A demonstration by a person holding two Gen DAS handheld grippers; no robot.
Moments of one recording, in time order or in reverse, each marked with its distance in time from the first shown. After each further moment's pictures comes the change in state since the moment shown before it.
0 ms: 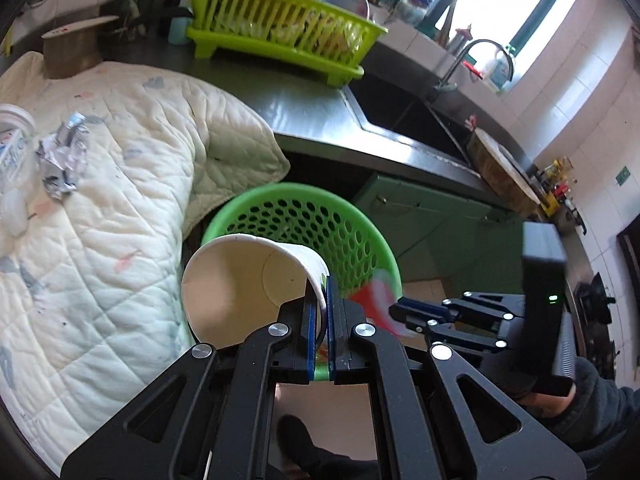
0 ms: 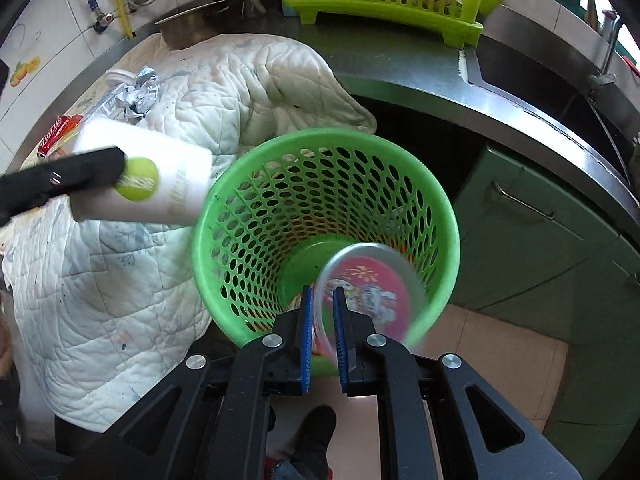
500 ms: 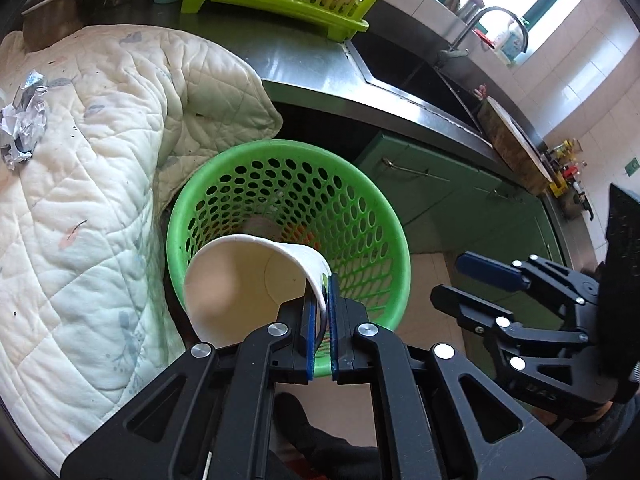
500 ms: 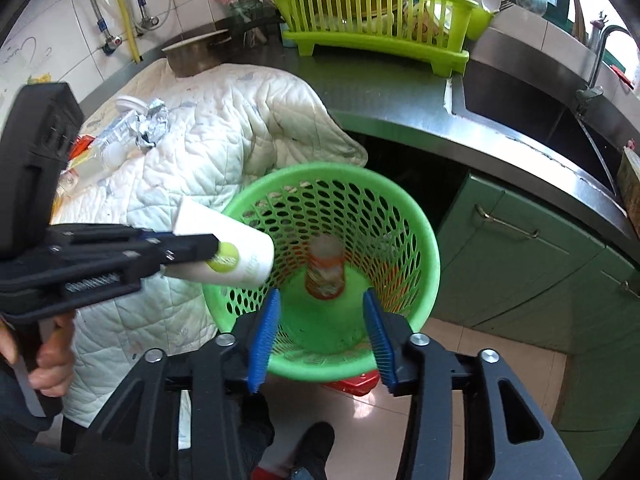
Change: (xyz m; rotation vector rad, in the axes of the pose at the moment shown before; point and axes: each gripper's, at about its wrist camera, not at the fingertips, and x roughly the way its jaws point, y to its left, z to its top) left arm 0.050 -0.006 -0.006 -0.014 0.123 0.008; right arm -0.034 -0.003 0.008 -0.004 -0.088 -0.006
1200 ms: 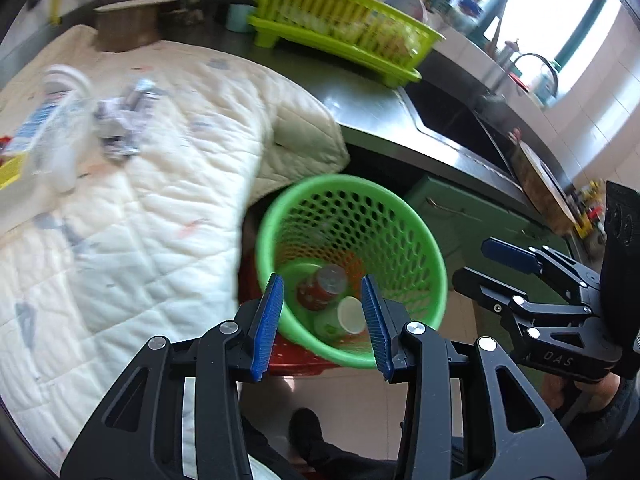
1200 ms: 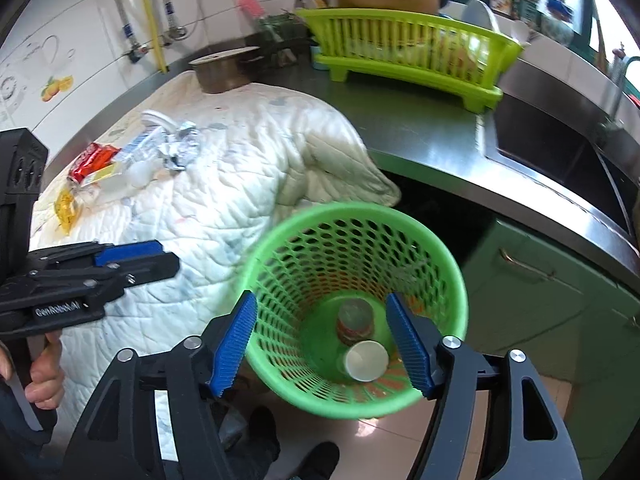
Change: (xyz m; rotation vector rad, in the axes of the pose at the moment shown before) left arm -0.072 0.042 -0.014 -0.107 -0.151 0.148; right arm 0.002 0.029 0.035 -0.066 -0.056 0.070
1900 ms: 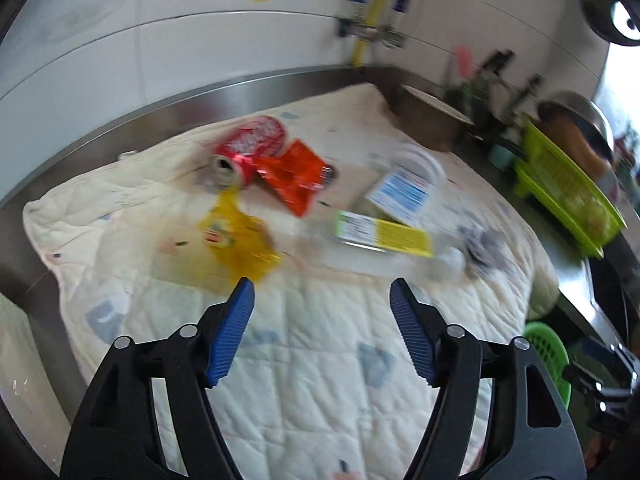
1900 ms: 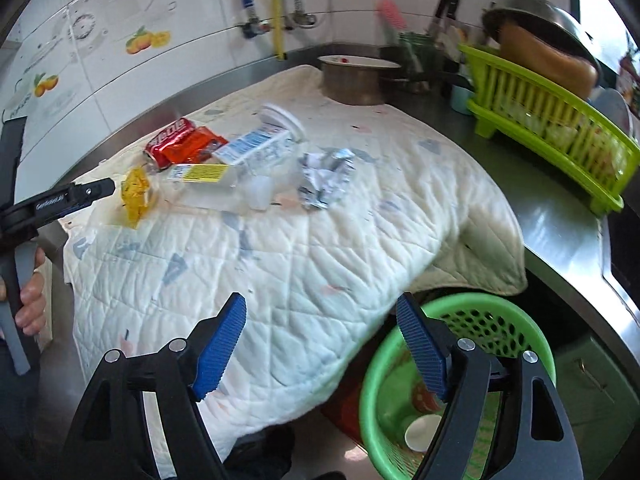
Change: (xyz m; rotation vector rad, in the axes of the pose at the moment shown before) left arm -0.167 0.216 -0.013 -0.458 -0.323 0.558; right arm 0.041 0.142 0.064 -0.260 -0.025 0.203
